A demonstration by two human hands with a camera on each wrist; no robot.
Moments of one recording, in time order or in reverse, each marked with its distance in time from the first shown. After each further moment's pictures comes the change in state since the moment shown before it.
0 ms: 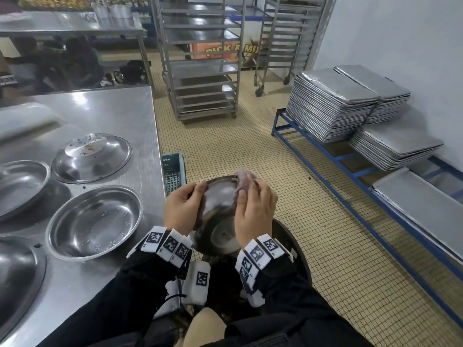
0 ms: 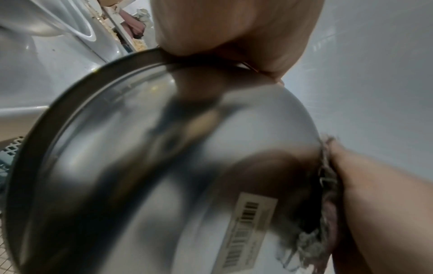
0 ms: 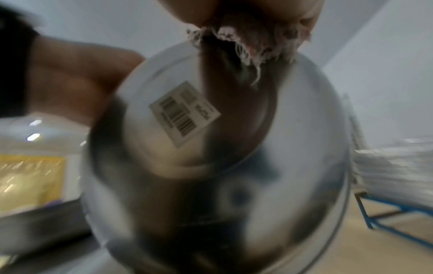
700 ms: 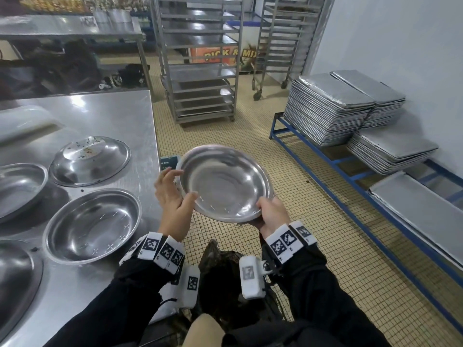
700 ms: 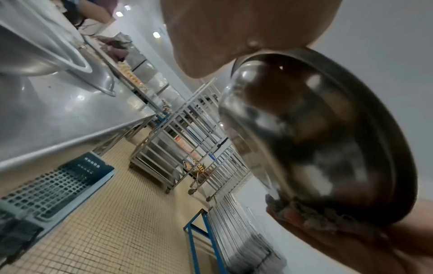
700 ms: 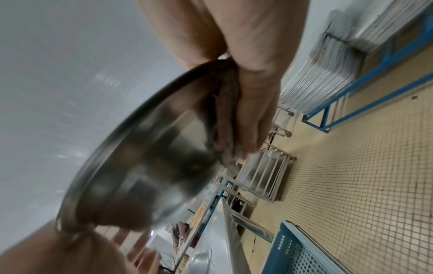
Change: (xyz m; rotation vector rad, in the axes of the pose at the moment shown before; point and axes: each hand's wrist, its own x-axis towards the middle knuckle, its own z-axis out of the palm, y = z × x) left_hand -0.002 0.002 -0.012 0.147 0.013 0.163; right_hand 0.037 0.013 -0.041 0.955 -0.410 1.002
